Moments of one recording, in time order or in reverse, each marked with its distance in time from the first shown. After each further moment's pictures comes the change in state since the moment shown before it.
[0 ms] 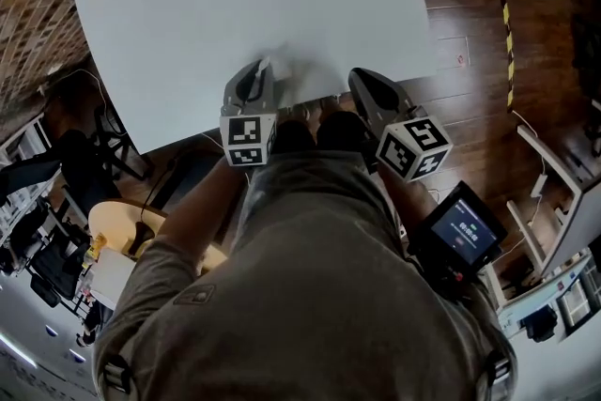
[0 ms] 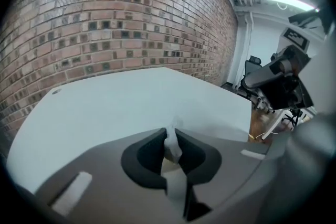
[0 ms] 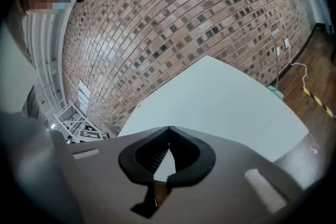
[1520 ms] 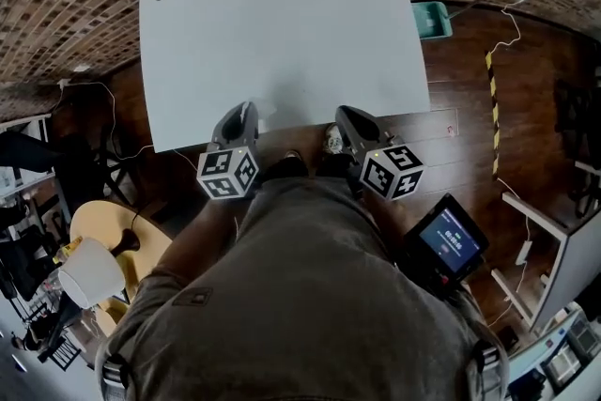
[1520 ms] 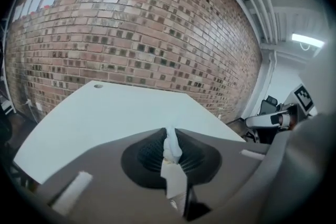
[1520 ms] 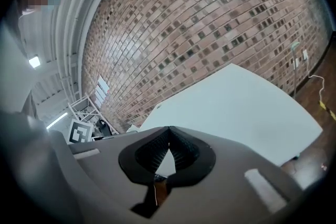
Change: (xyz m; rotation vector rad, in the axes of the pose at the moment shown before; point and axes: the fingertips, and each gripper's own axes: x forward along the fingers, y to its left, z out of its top) left arm -0.130 0.051 0.021 -0.365 -0.209 0.105; right arm -0.018 0.088 -0.013 -0.146 -0.054 0.133
